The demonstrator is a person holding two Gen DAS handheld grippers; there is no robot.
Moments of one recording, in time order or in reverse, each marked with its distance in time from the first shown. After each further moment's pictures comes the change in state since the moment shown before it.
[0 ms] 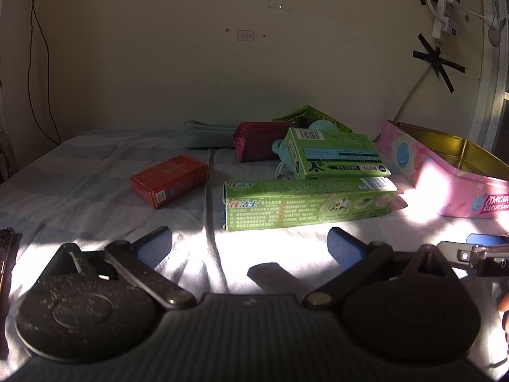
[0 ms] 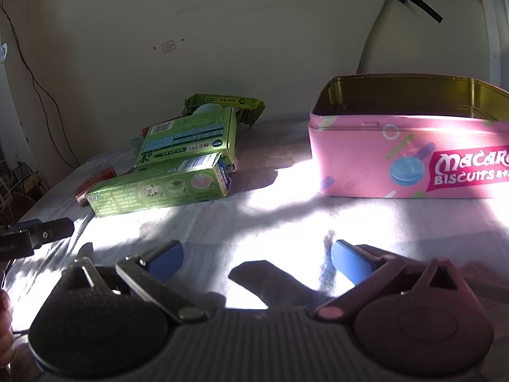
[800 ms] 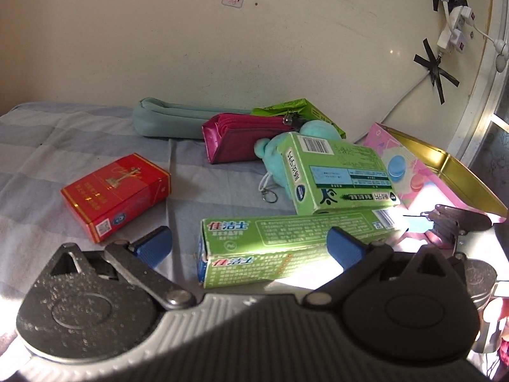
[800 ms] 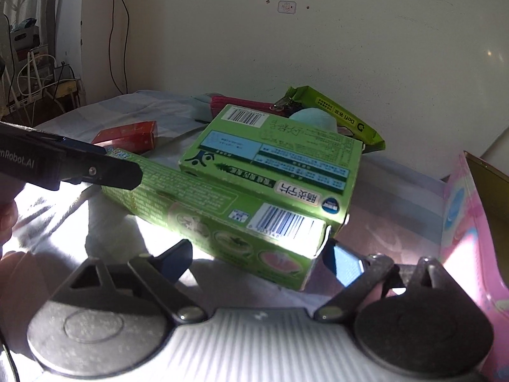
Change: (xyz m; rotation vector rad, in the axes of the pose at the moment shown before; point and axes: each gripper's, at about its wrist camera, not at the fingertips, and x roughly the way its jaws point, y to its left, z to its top) left arm 0.089 0.027 0.031 -0.074 0.134 -0.237; right arm 0.100 0.075 0.046 -0.457 0.069 0.122
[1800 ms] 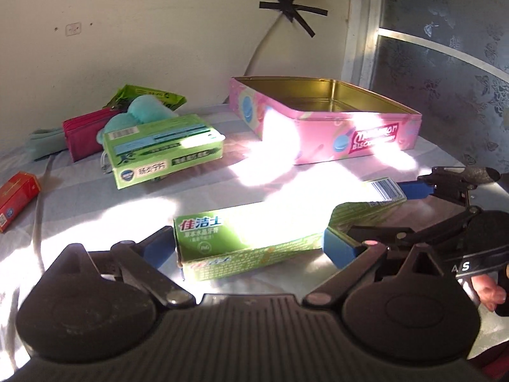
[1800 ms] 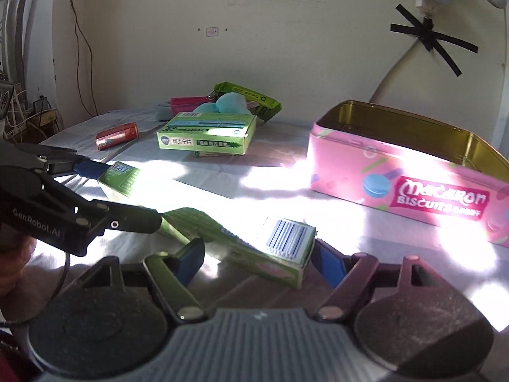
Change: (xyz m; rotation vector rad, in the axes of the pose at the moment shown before) left arm -0.042 -0.146 -0.057 0.339 0.036 -0.176; right arm -0.153 -0.018 -0.097 0.203 -0.045 -0.172
